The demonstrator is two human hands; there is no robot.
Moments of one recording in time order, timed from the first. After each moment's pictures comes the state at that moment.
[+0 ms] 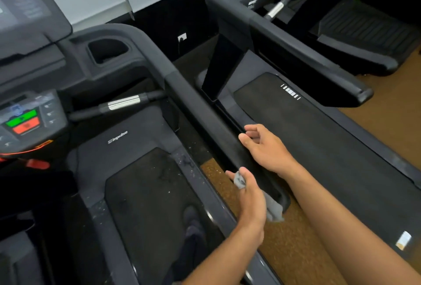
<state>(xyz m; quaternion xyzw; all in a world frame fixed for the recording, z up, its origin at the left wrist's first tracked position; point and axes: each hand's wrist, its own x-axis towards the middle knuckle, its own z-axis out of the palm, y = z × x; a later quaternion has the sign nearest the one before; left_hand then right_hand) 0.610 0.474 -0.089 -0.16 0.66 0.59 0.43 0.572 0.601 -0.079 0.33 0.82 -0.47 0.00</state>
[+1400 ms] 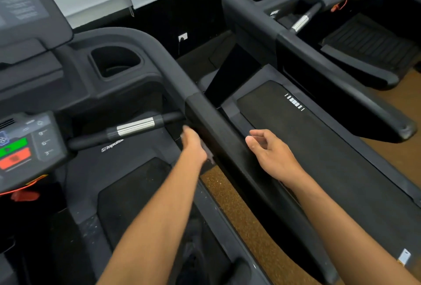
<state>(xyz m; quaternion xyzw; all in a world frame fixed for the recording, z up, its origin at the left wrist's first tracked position) 0.259 0.486 -0.177 -0.32 0.54 0.70 0.34 0.445 0.593 -0.072 0.36 0.81 -0.47 0.00</state>
